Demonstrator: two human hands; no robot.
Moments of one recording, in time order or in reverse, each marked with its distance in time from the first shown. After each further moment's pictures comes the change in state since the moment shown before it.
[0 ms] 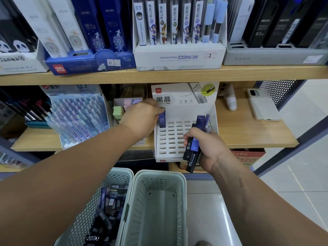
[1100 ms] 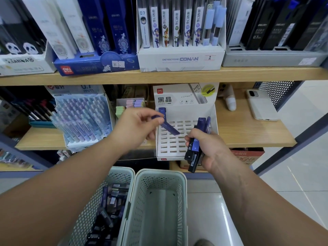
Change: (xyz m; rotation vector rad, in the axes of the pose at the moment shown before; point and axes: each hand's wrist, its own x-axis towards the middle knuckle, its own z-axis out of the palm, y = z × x) left_hand -0.043 0.016 -0.025 -0.925 0.069 -0.355; right_hand -0.004 -0.001 0.002 -0.037 0.081 0.034
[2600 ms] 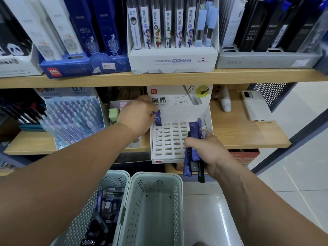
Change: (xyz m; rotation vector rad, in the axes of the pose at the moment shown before) left_hand 0.060 -0.015 0.012 0.891 0.037 0.298; right_hand 0.004 0.001 -0.020 -0.227 -0.090 -0.131
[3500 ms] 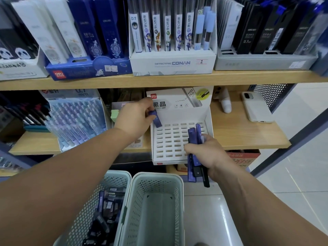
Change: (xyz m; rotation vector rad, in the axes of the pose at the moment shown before) left_hand -0.015 0.003 -0.009 -0.204 0.110 -0.104; right_hand -0.006 0.003 0.000 -0.194 0.064 0.053
